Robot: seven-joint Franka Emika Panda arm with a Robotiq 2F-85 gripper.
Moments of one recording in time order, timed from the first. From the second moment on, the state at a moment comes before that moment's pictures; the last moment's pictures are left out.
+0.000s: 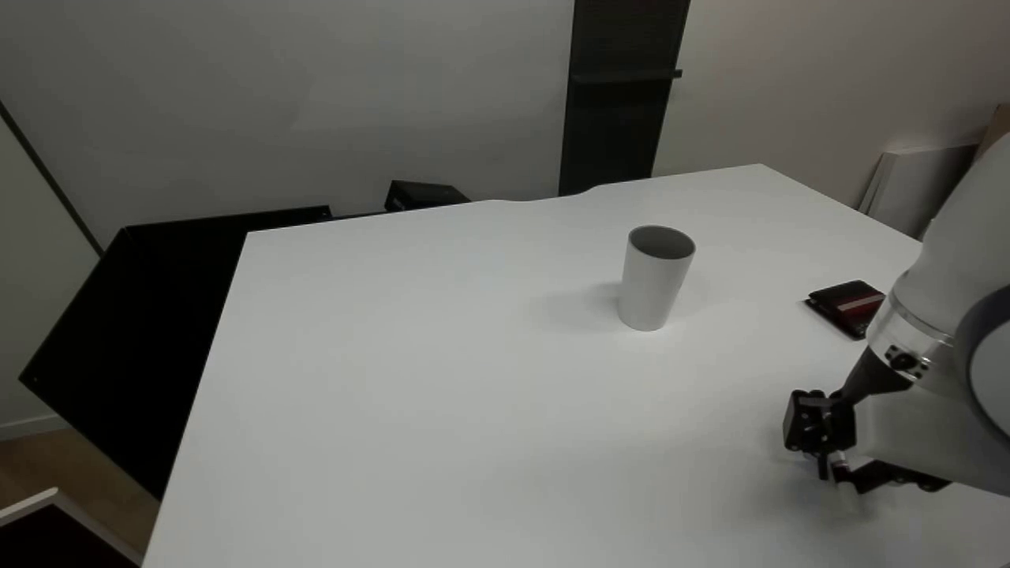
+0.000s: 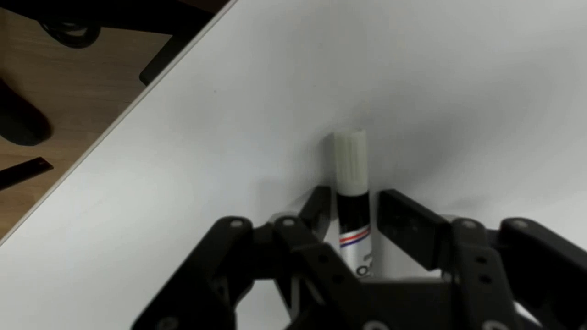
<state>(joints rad) 0.19 0.38 -0.12 -2.72 0.18 3.08 0.67</state>
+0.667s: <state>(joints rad) 0.32 0.33 -0.30 -2.64 0.12 2.89 0.67</state>
